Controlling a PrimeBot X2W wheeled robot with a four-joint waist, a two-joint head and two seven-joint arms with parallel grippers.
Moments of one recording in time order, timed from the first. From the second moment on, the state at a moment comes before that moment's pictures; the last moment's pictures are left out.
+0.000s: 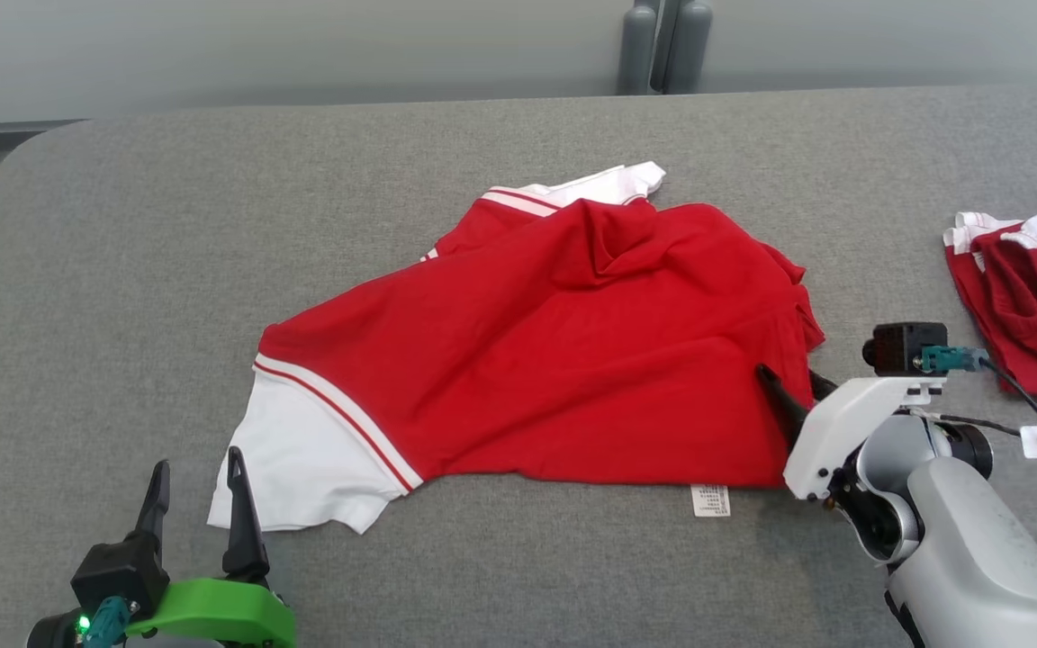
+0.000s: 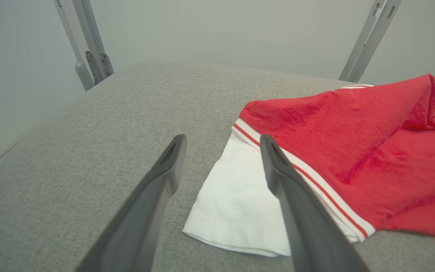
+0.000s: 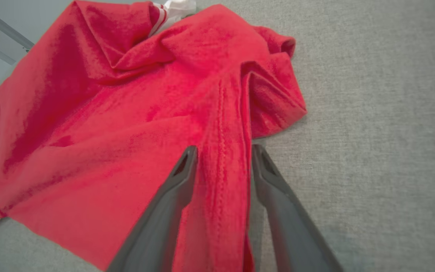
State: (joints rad) left arm 0.00 0.19 -0.17 0.20 -0.39 0.16 -0.26; right arm -0.38 -0.16 0.14 0.52 0.48 0.13 0.20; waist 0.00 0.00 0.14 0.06
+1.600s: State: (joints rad) left arm -0.02 0.12 -0.26 0.22 -0.32 0.12 -0.26; right arm -0.40 -0.33 0.24 0.72 0.75 0.13 -0.19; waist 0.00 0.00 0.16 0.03
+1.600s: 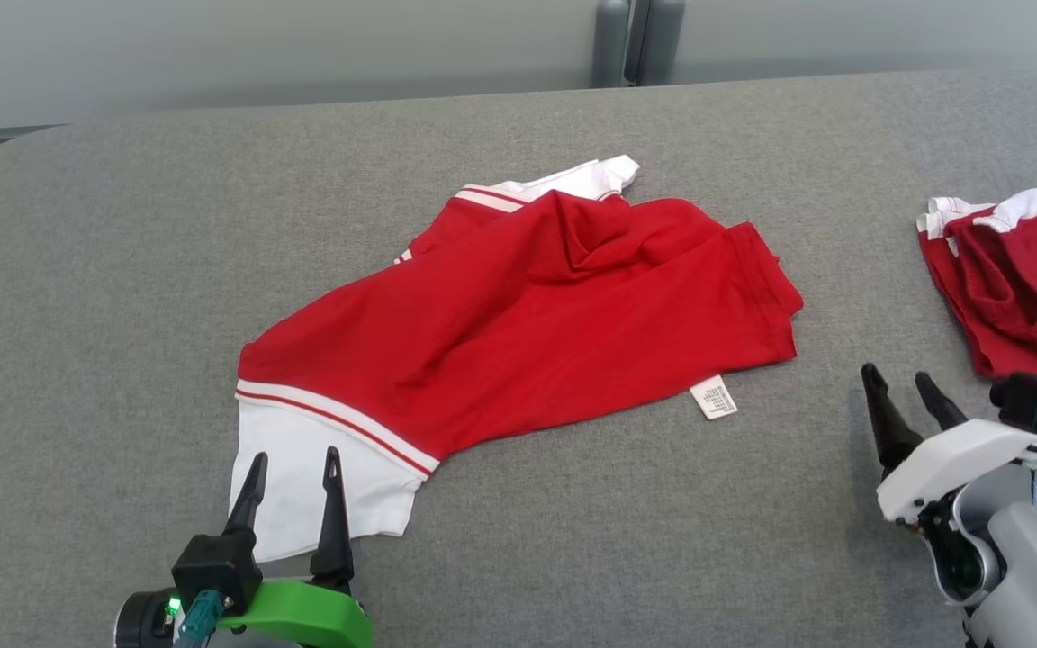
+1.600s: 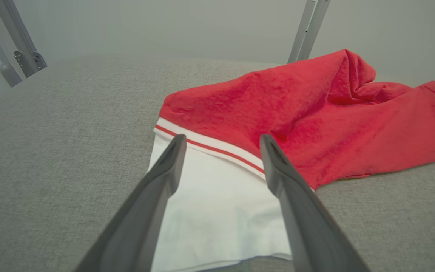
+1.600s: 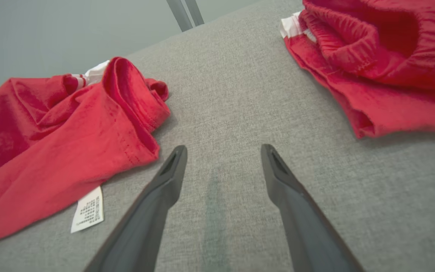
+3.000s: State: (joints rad) left arm -0.02 0.13 -0.27 0.23 -0.32 0.14 -0.26; right arm -0.43 -0.40 0.42 0.55 0.85 0.13 -0.06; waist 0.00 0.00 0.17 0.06
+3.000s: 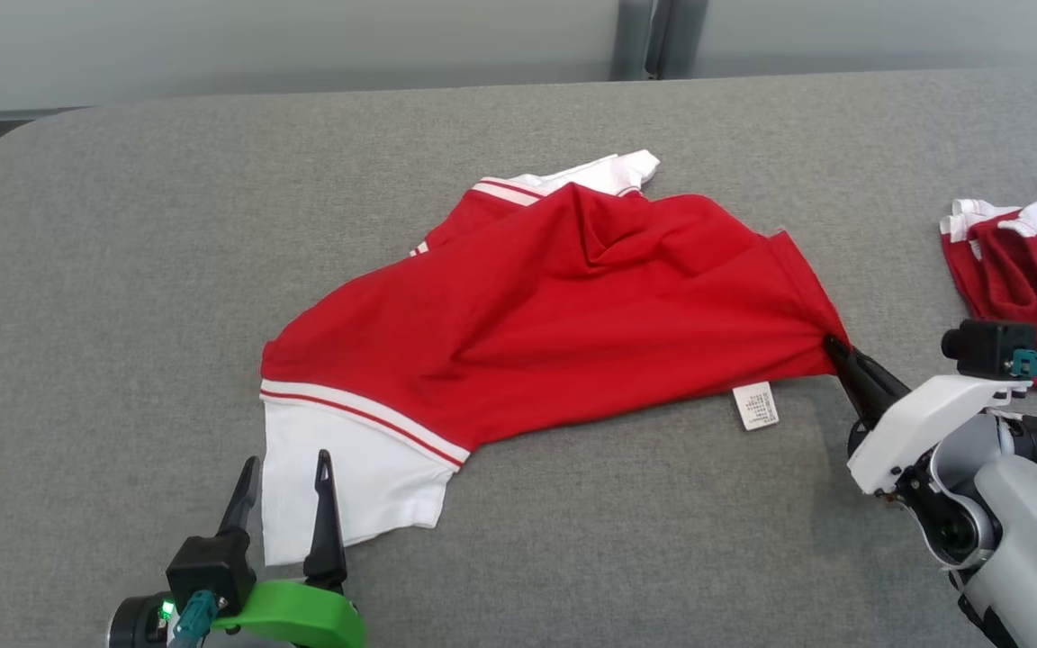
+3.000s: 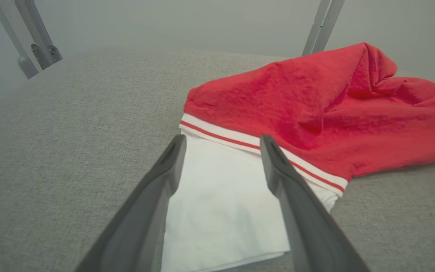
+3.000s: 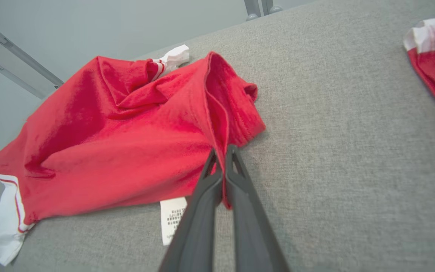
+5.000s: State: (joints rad) left arm 0.06 0.13 -0.24 0.15 -0.32 0.14 -0.26; right arm -0.26 -0.21 0.11 0.23 0.38 0.13 -0.11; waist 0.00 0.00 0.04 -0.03
